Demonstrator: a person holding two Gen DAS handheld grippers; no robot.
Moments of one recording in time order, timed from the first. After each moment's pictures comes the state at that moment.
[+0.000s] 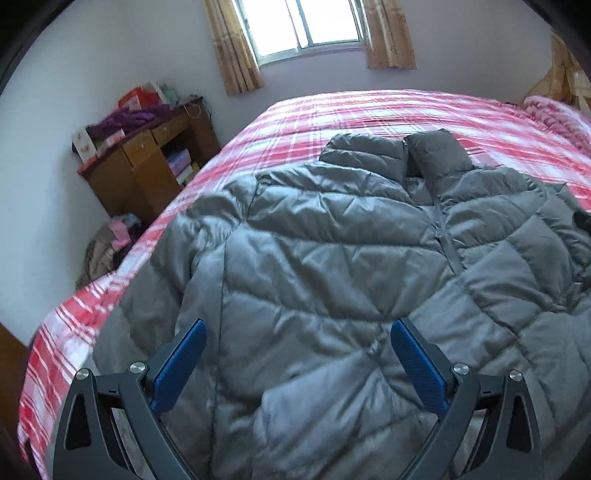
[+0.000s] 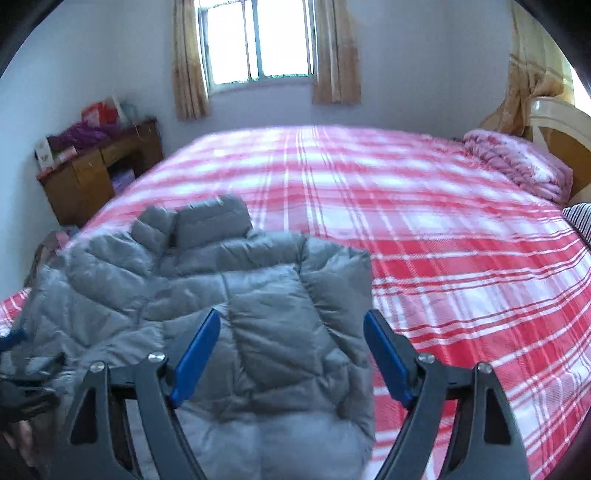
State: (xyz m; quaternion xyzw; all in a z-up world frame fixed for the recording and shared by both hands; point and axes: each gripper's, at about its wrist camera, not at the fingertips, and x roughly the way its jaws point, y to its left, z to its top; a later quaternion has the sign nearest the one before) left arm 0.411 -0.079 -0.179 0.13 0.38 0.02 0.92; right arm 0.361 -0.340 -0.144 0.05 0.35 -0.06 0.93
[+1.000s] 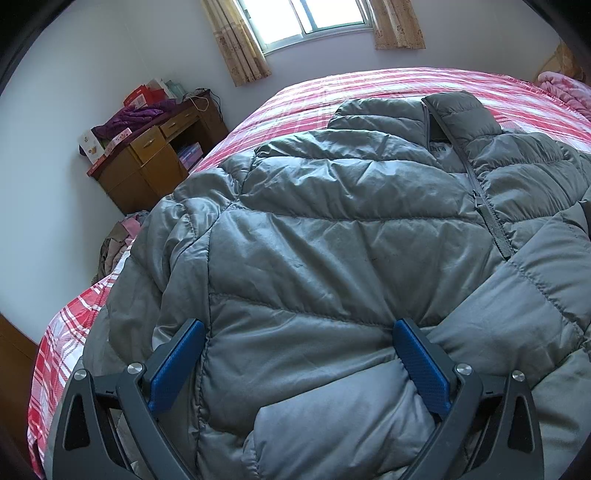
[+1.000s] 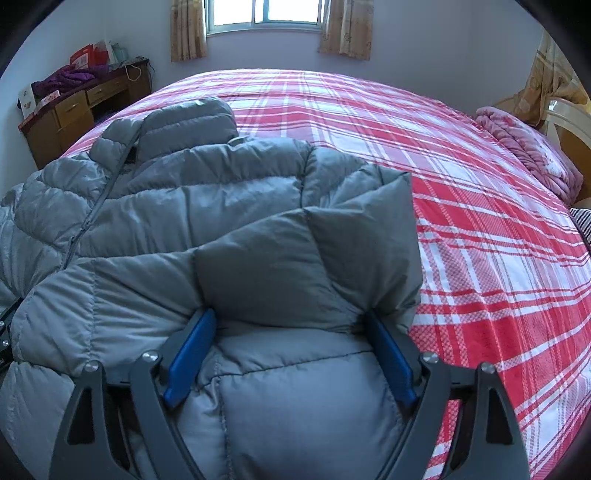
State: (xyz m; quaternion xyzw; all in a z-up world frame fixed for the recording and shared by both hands) left arm 0.438 -0.080 -0.214 0.15 0.40 0.05 0.90; right arm 0.392 -0.335 -0.208 0.00 0.43 -0.07 0.90
